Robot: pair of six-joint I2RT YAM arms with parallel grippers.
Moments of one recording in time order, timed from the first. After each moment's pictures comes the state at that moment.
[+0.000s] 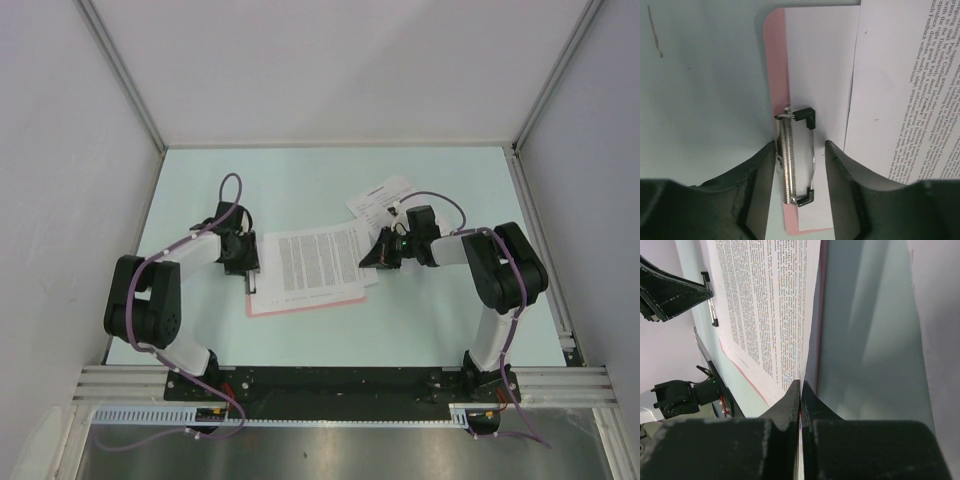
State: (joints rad) left arm -0.18 1.58 0.87 -0.47 0.02 -0.34; right arm 0.32 1.87 0.84 0.22 -0.76 0.64
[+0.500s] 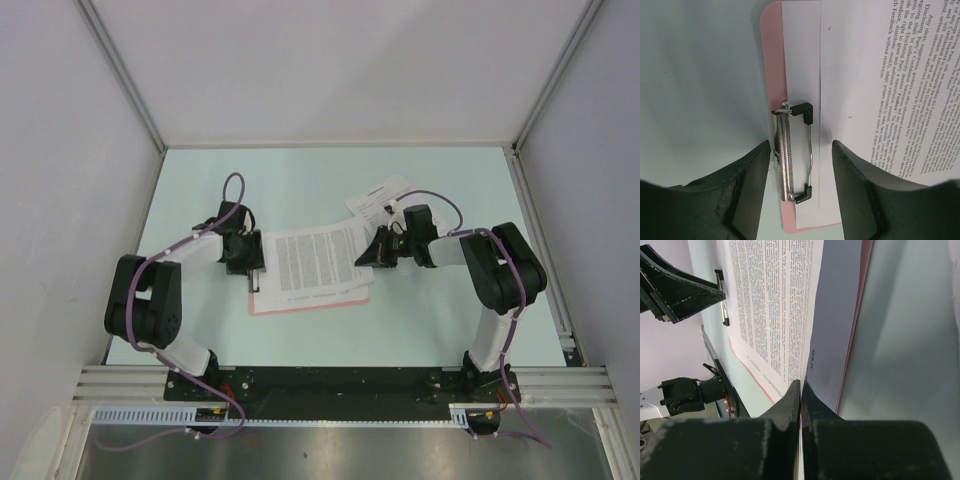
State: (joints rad) left arm -0.19 1.59 0.87 -0.46 0.05 -0.34; right arm 0.34 1.87 0.84 0.27 -0.77 0.67
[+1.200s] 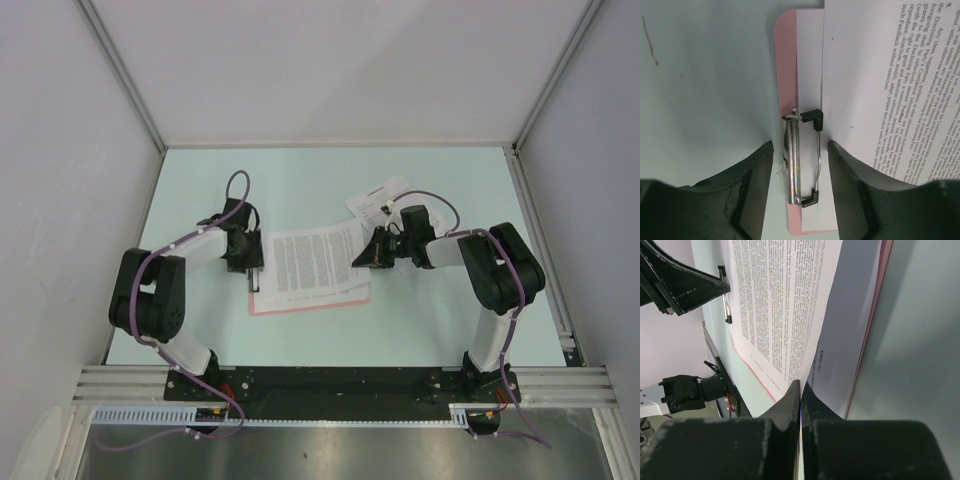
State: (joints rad) left arm -0.22 1.61 0.90 -0.49 -0.03 -0.35; right arm 0.36 1.87 0.84 0.29 -0.78 0.68
